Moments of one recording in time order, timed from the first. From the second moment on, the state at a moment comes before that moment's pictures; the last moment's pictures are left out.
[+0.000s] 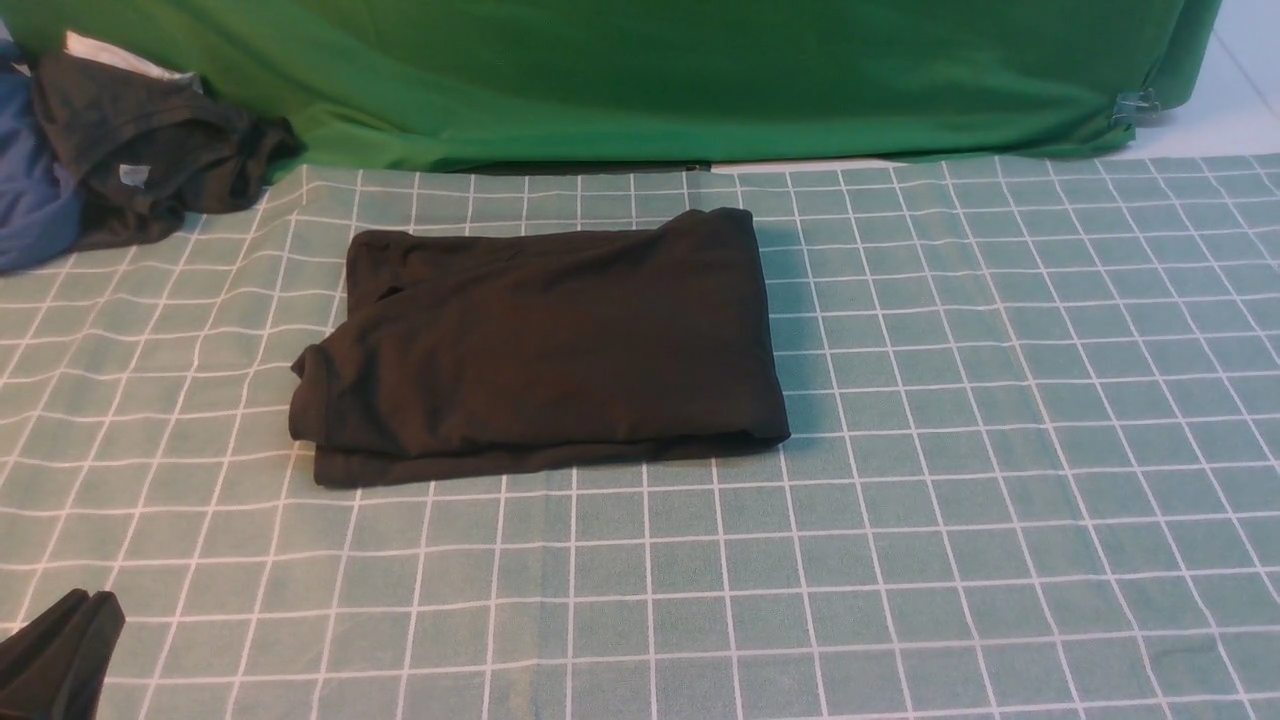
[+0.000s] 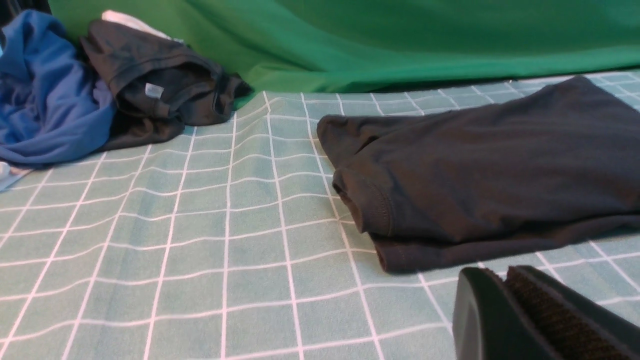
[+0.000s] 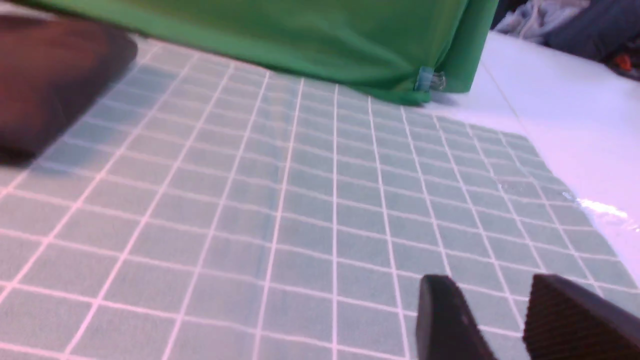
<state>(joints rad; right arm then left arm) 0.03 0.00 0.01 0.04 0.26 -0.24 -0.05 0.00 0.00 0.00 0.24 0.05</state>
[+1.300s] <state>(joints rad) 0.03 0.00 0.01 0.04 0.24 -0.24 -0.05 0.00 0.00 0.00 0.24 0.05</state>
